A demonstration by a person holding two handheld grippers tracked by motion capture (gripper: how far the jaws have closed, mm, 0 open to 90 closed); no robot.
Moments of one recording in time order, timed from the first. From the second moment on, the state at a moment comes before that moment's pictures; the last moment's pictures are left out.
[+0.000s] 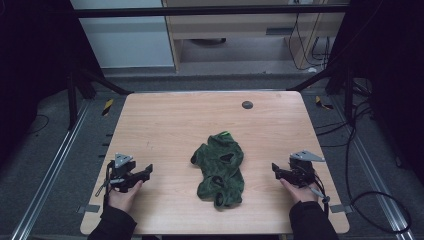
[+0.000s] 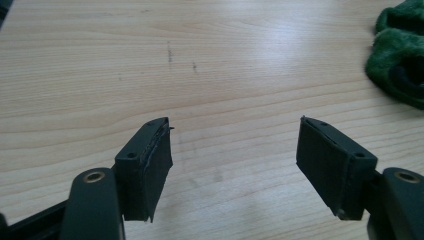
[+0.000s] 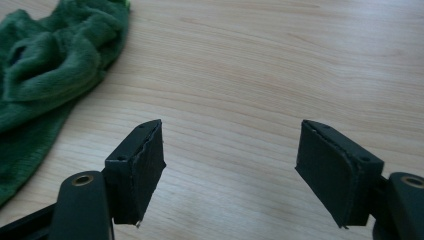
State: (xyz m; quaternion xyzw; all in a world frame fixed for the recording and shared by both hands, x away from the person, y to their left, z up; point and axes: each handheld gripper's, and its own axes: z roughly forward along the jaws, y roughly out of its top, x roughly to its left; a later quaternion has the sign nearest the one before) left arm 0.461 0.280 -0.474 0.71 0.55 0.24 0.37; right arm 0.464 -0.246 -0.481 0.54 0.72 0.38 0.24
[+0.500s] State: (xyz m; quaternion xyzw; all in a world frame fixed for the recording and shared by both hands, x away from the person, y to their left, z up) left arm 0.465 0.266 -0.467 0.72 0.52 0.21 0.40; right arm 0.463 -0.233 -0.472 0.51 0.73 0.41 0.21
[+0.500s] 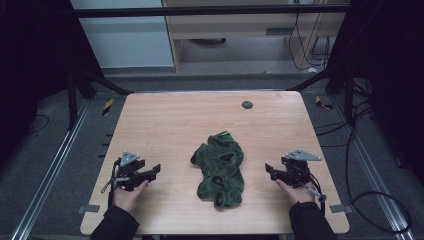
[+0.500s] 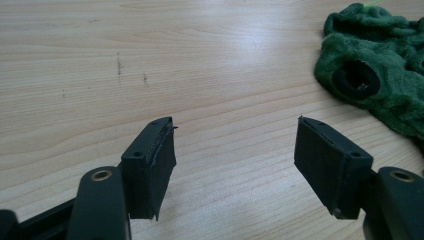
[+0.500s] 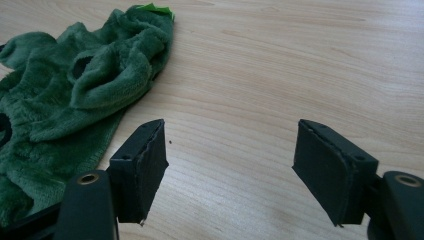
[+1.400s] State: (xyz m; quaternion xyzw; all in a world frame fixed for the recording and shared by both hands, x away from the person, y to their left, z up) left arm 0.495 0.226 -0.442 0.74 0.48 0.21 0.42; right arm 0.491 -0.210 -0.431 0.48 0.73 0.43 0.22
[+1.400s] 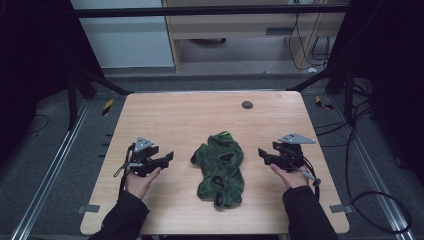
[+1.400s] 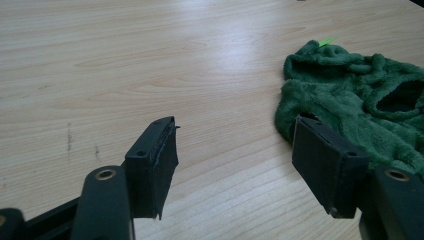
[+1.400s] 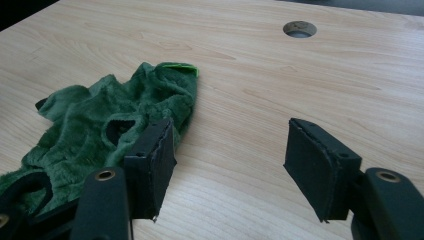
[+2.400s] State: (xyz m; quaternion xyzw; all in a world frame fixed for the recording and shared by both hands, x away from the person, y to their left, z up) left arm 0.539 0.168 -0.445 0.78 0.45 0.19 0.40; right arm 0.533 -0.172 -0.442 0.48 0.75 0.41 0.18
